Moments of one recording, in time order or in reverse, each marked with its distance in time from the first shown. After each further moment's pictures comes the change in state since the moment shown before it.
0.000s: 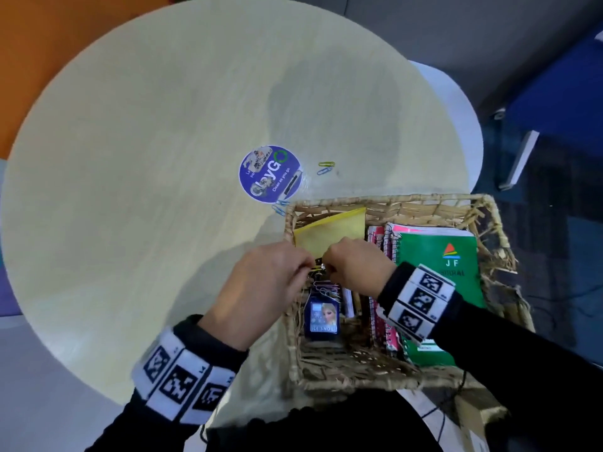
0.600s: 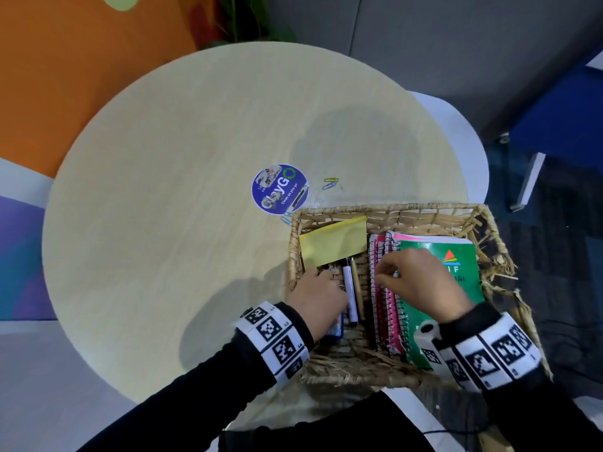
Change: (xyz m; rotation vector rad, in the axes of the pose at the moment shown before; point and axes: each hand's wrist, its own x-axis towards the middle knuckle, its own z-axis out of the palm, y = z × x) left_hand 0.017 0.046 0.056 0.627 -0.681 0.042; right_hand -0.069 0.049 0.021 0.339 0.365 0.152
